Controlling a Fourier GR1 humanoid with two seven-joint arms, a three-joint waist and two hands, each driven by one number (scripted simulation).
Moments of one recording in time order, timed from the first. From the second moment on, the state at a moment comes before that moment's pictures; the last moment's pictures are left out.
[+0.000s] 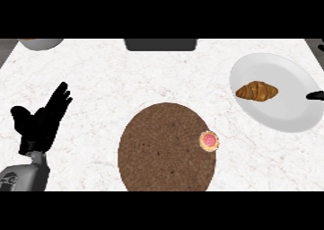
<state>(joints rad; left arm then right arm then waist) -0.14 0.21 0.10 -1.45 0.02 -0.02 0.18 -0.69 -0.56 -0.56 -0.66 0.22 0.55 -0.42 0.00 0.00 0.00</state>
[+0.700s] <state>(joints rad) -0.18 0.18 0.09 -1.41 -0.01 -0.01 0.16 -0.69 -0.72 -0.53 -0.44 0.19 0.55 -0.58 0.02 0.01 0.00</state>
